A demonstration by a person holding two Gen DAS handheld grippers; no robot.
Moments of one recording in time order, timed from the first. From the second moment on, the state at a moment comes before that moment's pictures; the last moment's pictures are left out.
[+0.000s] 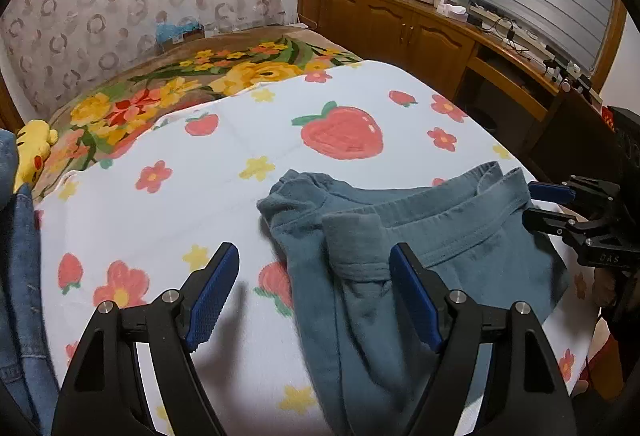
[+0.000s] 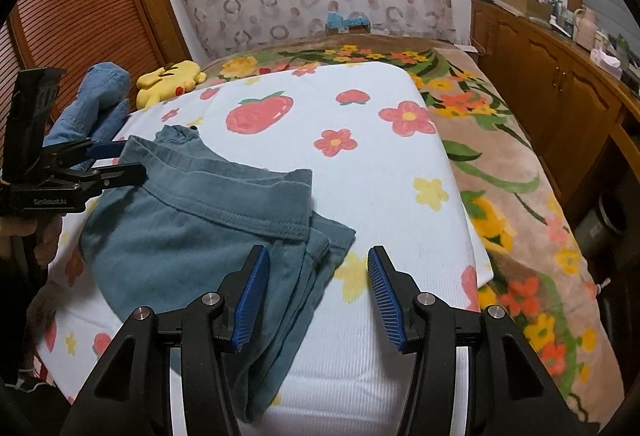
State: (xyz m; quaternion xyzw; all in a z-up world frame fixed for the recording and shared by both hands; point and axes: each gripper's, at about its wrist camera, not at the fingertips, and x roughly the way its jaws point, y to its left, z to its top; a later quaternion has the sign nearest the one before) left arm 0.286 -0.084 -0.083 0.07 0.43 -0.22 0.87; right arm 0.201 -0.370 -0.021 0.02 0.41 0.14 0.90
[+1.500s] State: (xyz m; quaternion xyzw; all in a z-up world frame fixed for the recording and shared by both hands) left arm 0.274 -0.082 -0.068 0.02 0.41 -0.31 0.86; right arm 0.220 -0.359 -0.014 0.05 0.41 0.19 0.89
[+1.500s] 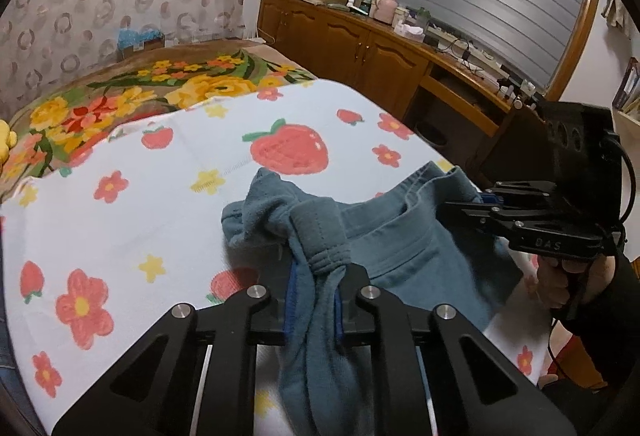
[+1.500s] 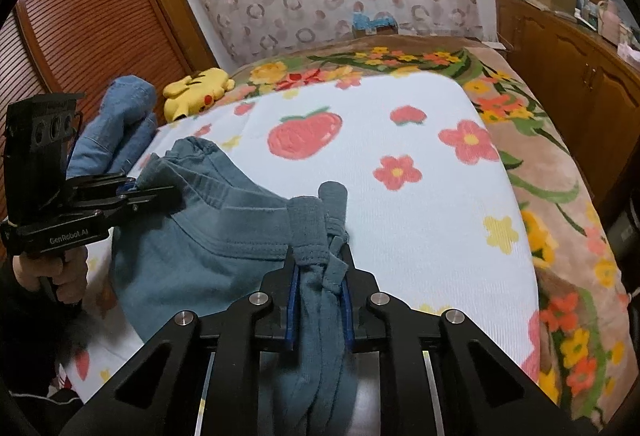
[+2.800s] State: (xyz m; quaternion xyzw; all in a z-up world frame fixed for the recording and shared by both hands) left arm 0.176 0.090 0.022 -0.02 0.28 -0.10 0.95; right arm 0.250 -0.212 0.055 -0.08 0.28 0.36 0.88
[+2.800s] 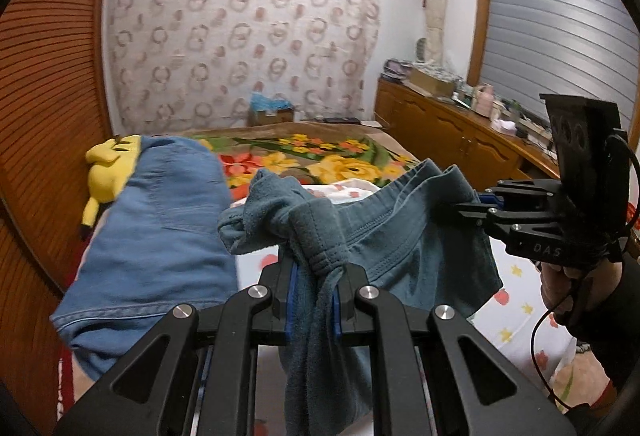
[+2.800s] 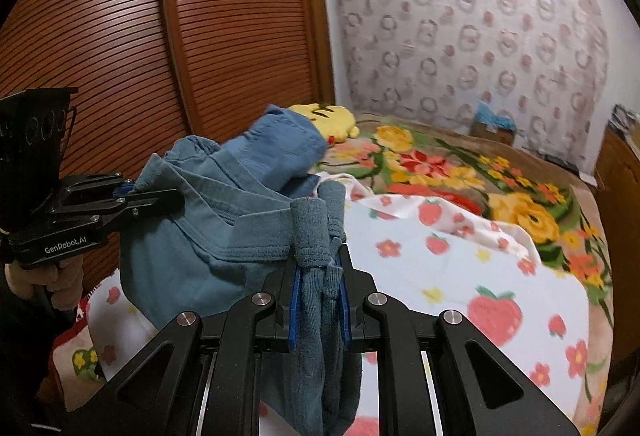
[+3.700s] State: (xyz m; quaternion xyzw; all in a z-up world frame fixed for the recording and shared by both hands) left arm 0.213 0.180 0.029 -0.05 0.26 -0.01 0.96; right arm 0.334 -0.126 0.061 -0.13 0.24 0.41 0.87
